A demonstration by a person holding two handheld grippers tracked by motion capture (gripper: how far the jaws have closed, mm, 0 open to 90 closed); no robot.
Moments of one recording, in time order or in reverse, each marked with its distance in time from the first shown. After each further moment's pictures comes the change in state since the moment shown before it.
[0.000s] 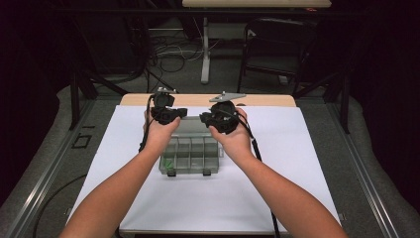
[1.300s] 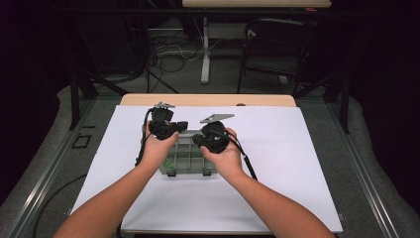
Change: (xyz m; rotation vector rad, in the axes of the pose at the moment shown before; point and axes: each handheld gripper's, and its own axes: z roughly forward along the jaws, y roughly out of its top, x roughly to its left) left arm -0.011 -0.037 -0.015 0.013 -0.063 0.023; right arm 0.027 -0.047 0.023 0.091 0.076 0.038
